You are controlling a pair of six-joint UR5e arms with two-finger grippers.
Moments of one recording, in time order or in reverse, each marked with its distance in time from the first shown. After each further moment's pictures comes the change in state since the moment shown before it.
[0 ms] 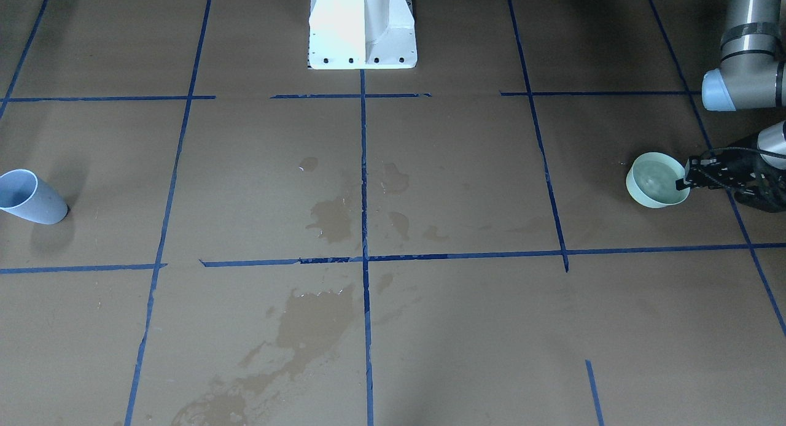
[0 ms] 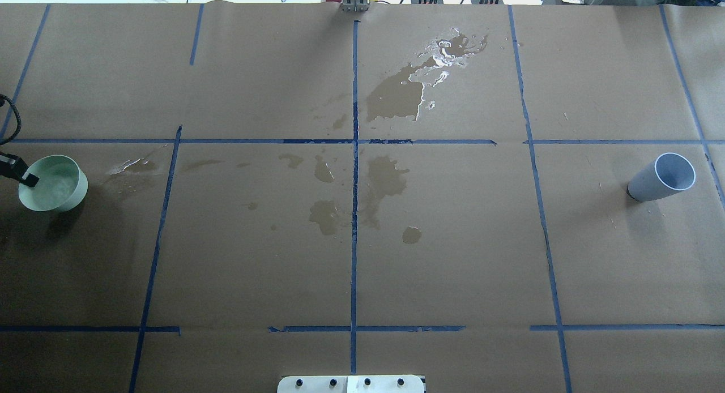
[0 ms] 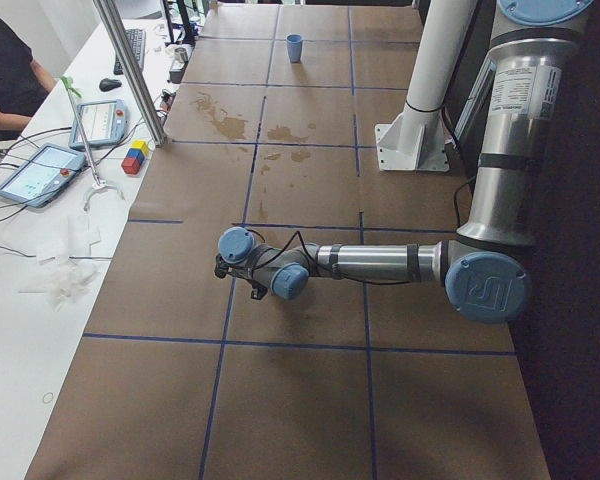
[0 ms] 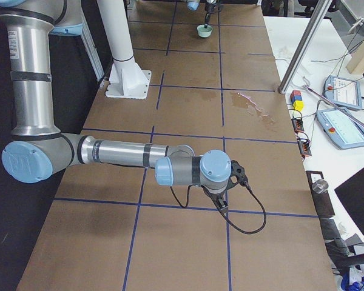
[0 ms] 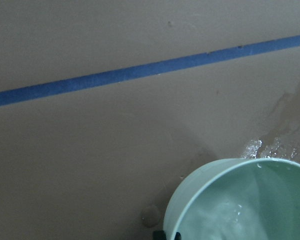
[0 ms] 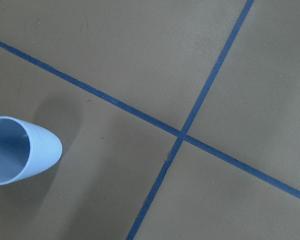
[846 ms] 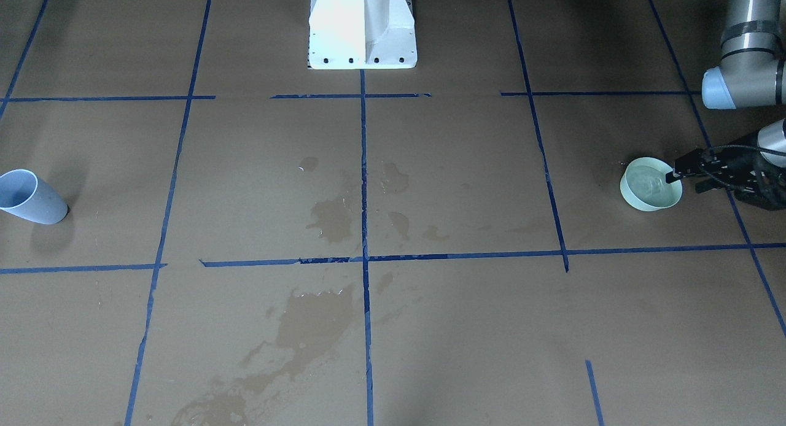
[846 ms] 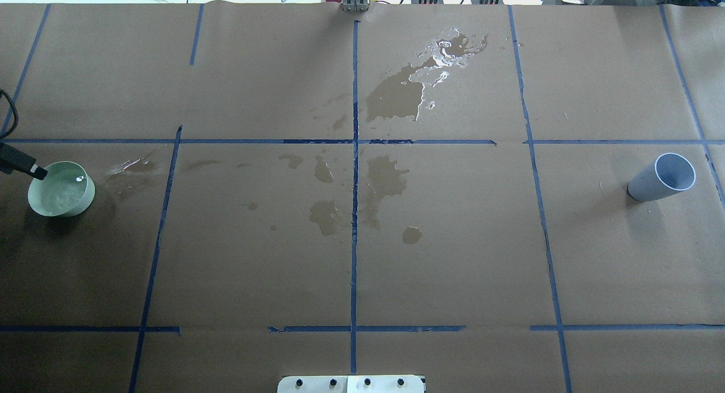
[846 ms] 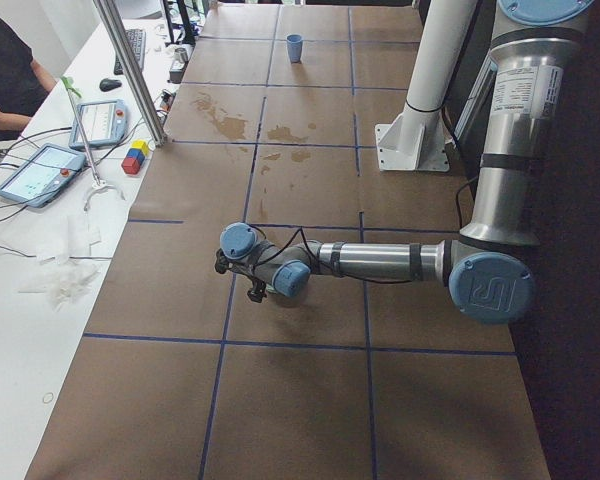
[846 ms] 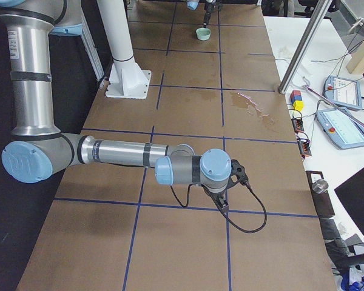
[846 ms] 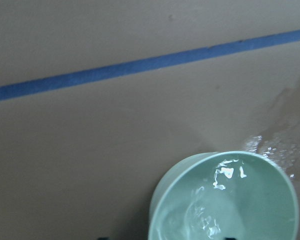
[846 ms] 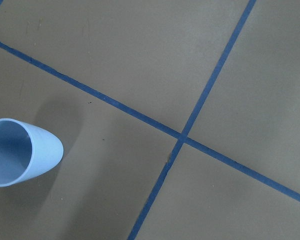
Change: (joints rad) left arm -0.040 0.001 -0.066 -0.002 0.016 0.000; right arm 0.000 0.003 0.005 0.000 0.000 0.000
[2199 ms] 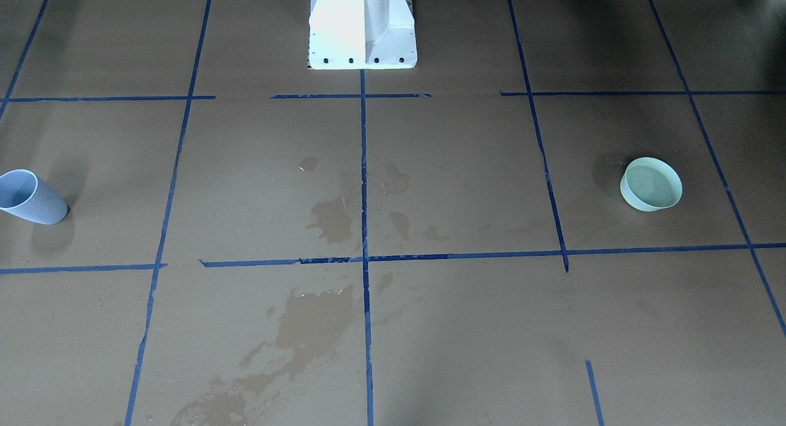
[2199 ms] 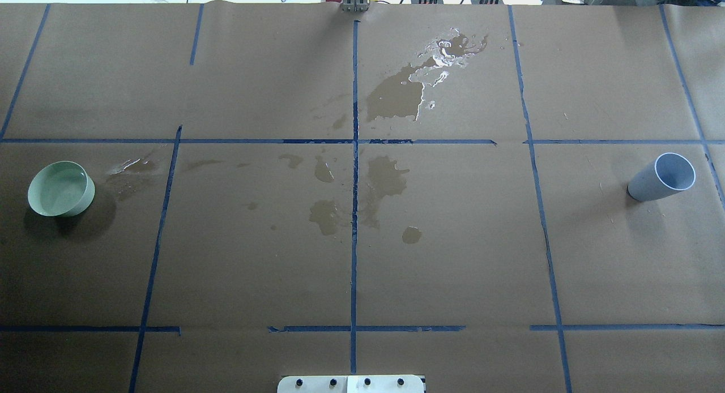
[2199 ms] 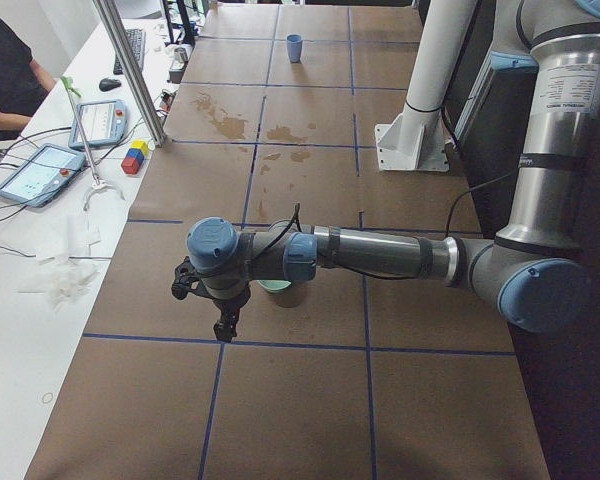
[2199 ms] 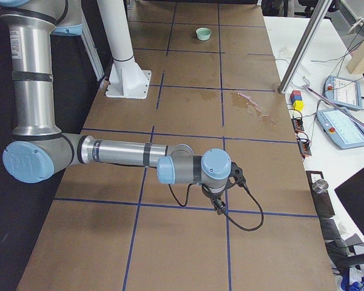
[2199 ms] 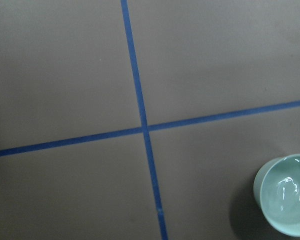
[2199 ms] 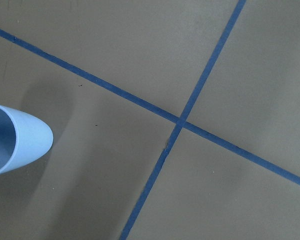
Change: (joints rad) left arm -0.402 0.000 -0.154 0.621 0.104 0.559; right arm -0.042 -0.011 -0.004 -0.014 -0.049 0.023
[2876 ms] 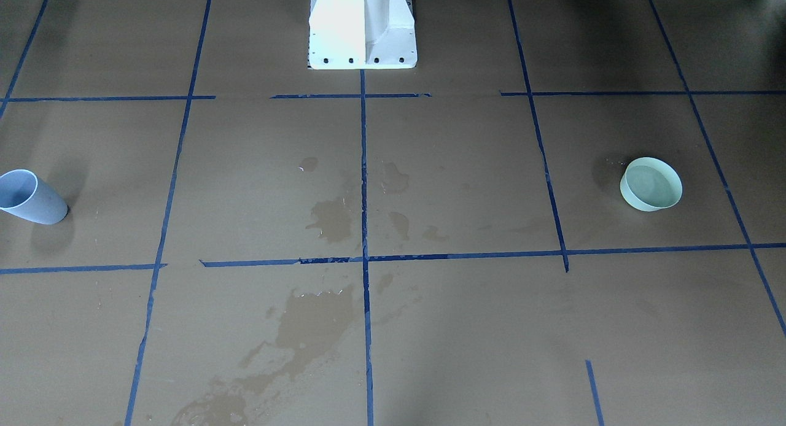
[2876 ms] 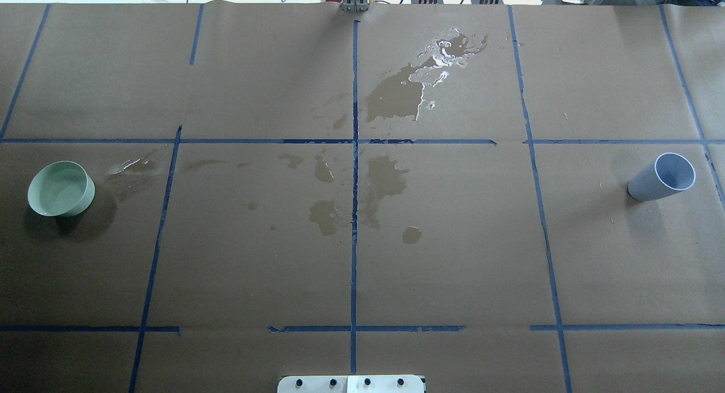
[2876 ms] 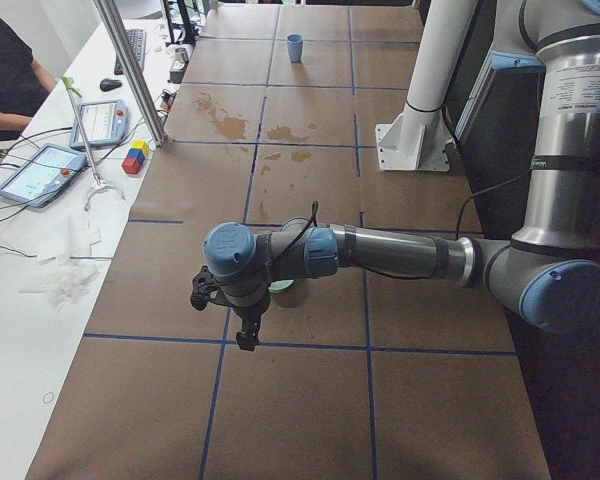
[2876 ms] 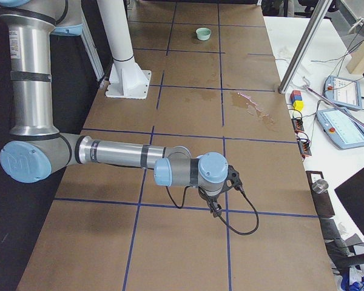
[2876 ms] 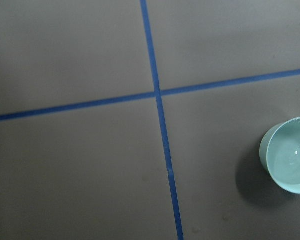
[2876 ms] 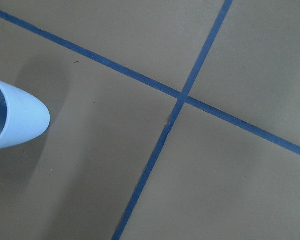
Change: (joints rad) left arm -0.013 0.062 -0.062 0.102 0.023 0.028; right arm -0.003 -0.047 0.011 0.011 0.008 -0.002
